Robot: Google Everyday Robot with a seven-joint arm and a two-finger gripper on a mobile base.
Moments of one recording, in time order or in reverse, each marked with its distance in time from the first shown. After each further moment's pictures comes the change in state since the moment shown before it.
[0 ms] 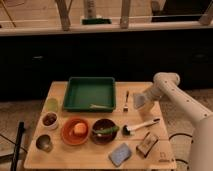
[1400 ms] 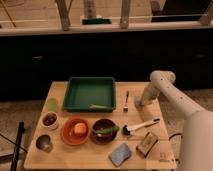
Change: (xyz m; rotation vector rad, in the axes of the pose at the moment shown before) arm -0.005 0.000 0.015 -0.066 -0.005 -0.078
